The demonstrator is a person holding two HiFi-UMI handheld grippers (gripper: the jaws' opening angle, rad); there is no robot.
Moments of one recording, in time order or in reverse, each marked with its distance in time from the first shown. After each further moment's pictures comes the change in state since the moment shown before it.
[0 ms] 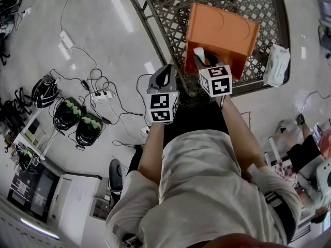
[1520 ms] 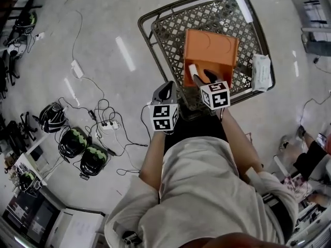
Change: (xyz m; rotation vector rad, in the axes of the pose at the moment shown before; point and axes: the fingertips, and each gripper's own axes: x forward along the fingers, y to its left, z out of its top) left arm -0.062 -0.016 0.039 0.055 -0.115 -0.085; right arm -0.079 0.029 0.024 -0.006 -0.117 -0.070
